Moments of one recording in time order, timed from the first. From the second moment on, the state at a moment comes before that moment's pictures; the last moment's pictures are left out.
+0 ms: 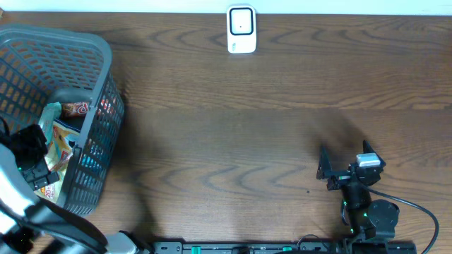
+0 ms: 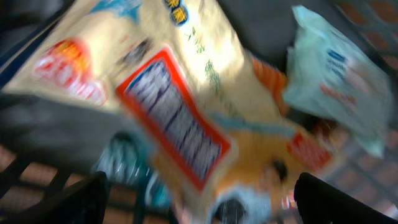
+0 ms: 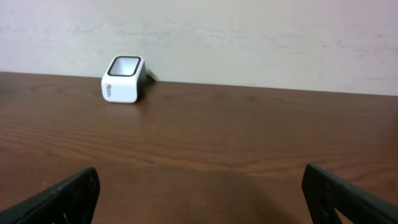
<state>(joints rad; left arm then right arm) 0.82 1.56 1.26 -1.09 0.16 -1.16 -0.03 0.01 0.01 -0.06 -0.14 -0.01</state>
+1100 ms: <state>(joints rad) 0.82 1.34 1.19 -0.85 0.44 -0.97 -0.03 0.01 0.01 -0.06 -0.14 -0.01</state>
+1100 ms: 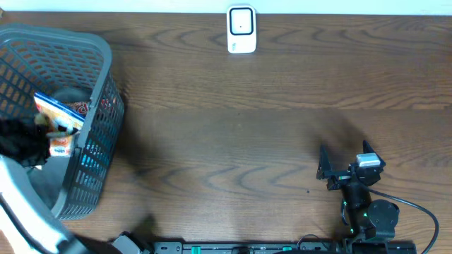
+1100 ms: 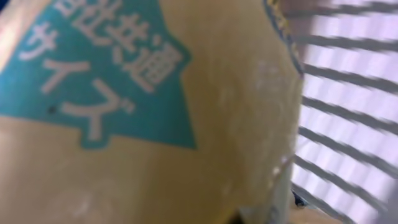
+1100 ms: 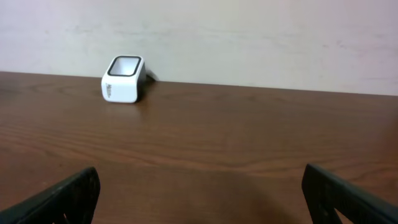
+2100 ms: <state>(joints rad) -0.54 1.38 1.19 -0.61 0.13 -0.89 -0.03 0.01 0.01 -0.06 -0.13 -0.01</state>
